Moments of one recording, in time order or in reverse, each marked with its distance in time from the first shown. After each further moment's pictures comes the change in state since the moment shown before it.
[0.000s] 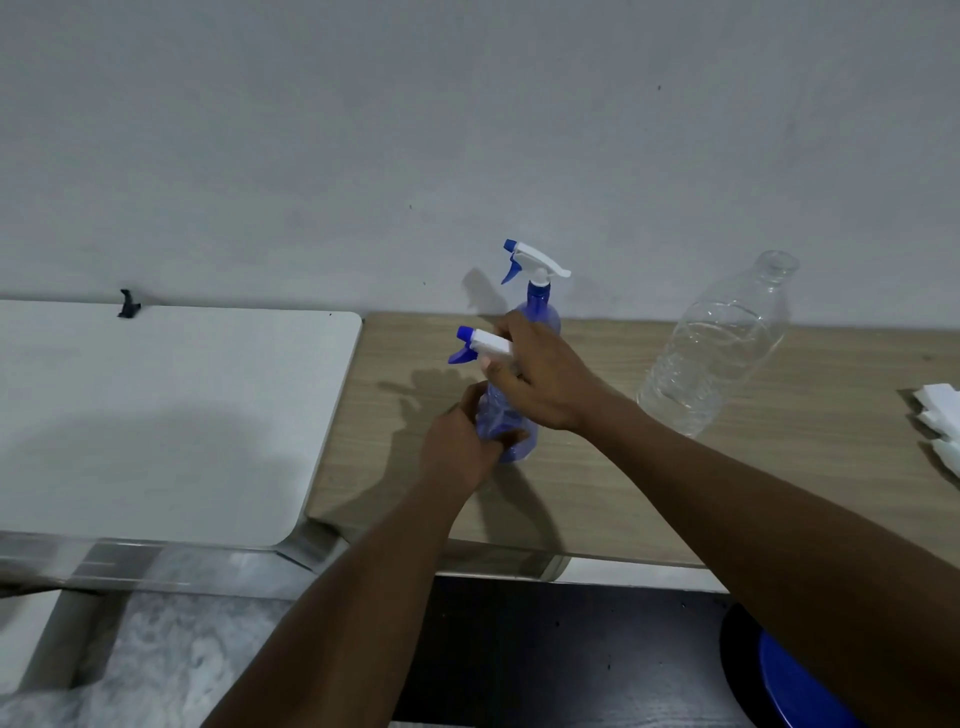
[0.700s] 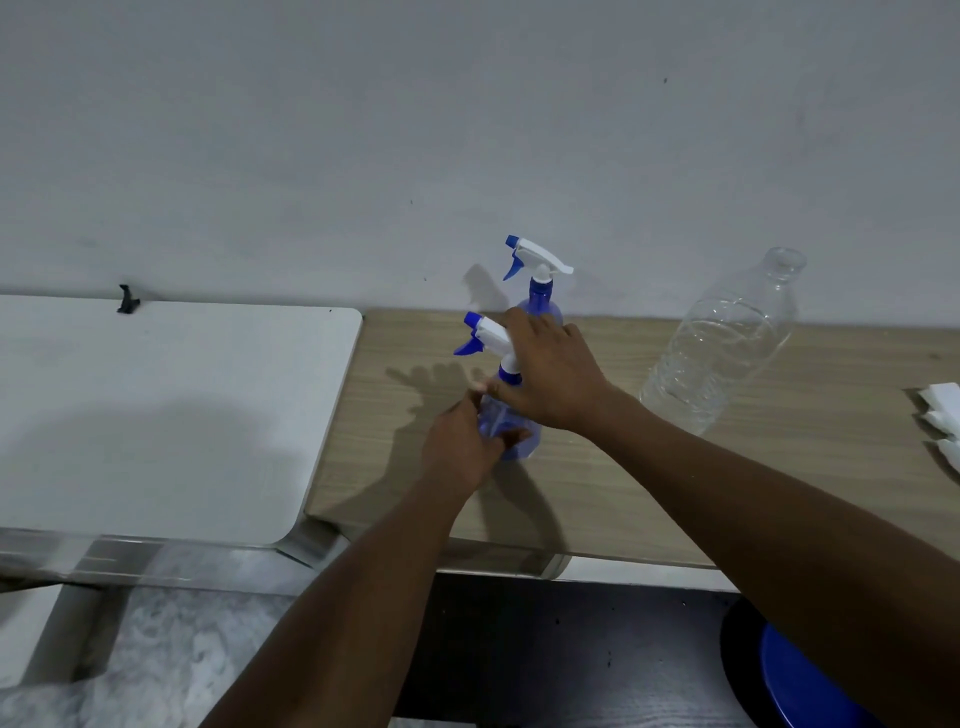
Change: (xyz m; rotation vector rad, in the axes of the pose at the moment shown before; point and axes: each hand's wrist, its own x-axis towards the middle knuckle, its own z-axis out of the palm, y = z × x) left_hand 0.007 -0.007 0.006 -0.015 -0.019 0.003; right_hand 0.003 0.005 0.004 -0.386 0.036 -0.016
